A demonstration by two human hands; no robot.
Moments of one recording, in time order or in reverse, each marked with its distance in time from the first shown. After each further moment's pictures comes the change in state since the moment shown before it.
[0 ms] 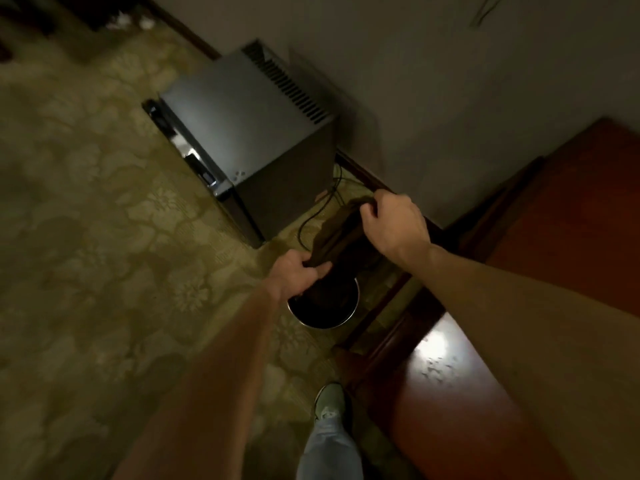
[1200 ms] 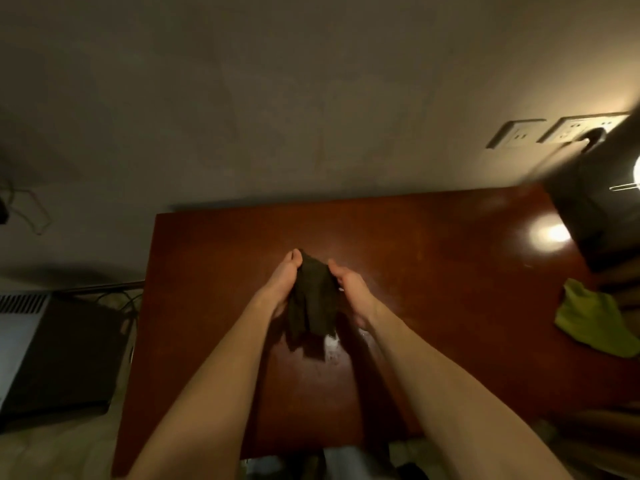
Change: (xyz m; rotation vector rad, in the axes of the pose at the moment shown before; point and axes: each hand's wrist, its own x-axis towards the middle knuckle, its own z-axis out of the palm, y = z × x) left_hand -0.279 0.369 0.466 -0.062 -0.537 0.055; right_hand -0.408 0.351 -0.276 1.611 0.440 0.758
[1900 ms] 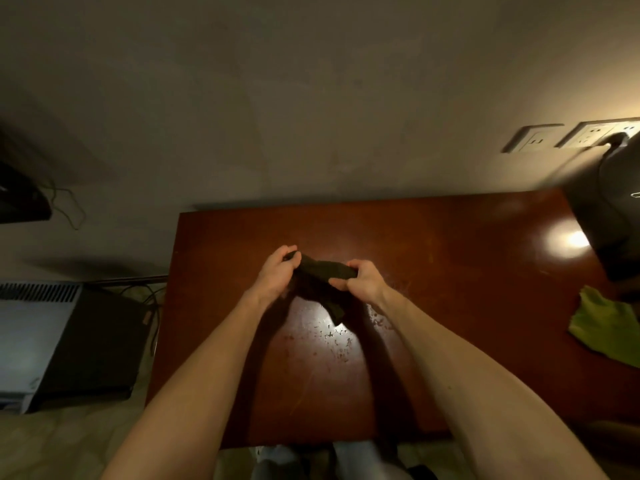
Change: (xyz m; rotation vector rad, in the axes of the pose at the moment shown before) left_hand -0.027 0.016 -0.037 0.420 0.167 0.247; right_hand 0.007 -0.026 -0.013 -0.628 -0.012 -0.118
